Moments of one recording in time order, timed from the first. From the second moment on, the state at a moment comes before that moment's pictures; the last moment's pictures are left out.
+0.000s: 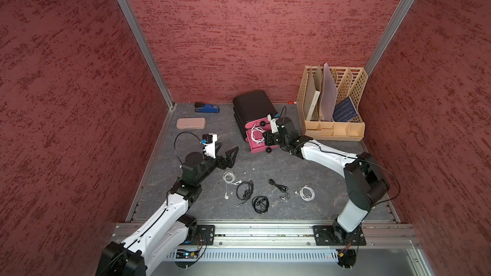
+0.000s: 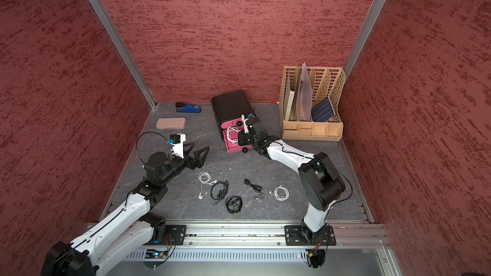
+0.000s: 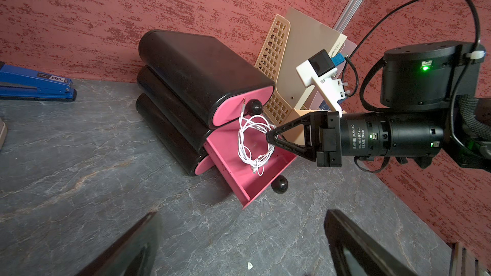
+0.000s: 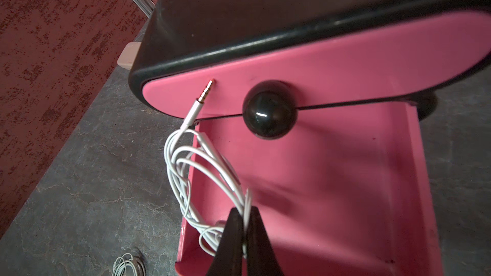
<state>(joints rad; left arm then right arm) -0.34 0.84 0.37 0.32 0.26 -0.36 0.59 1.74 1.17 -0.03 -0.10 0.40</state>
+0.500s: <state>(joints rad) -0.34 0.84 0.37 0.32 0.26 -0.36 0.59 1.75 1.16 -0.02 -0.10 0.40</state>
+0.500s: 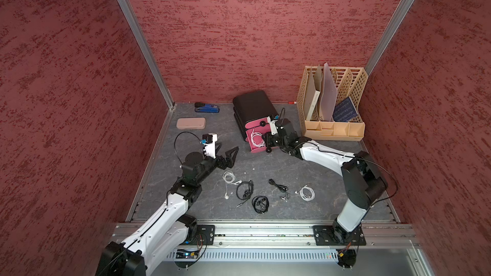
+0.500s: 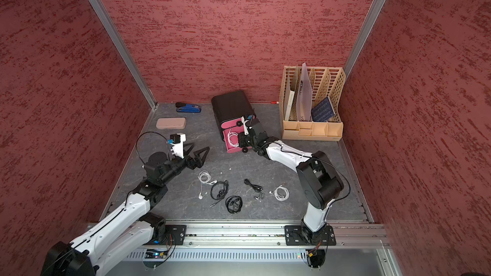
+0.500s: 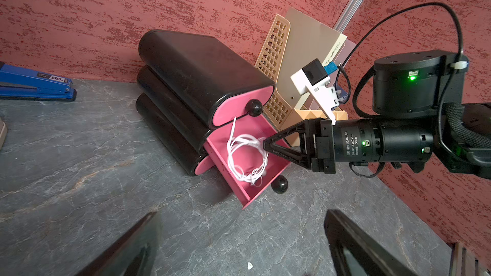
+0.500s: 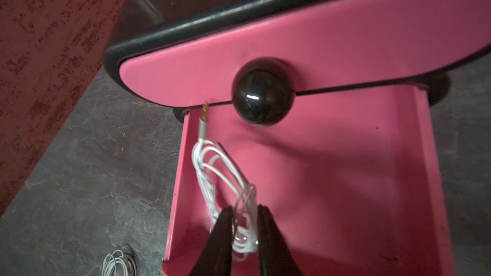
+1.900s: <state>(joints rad) -0.39 0.86 0.58 -0.40 0.12 -0.55 0.59 1.09 0.62 -0.14 0.22 0.28</state>
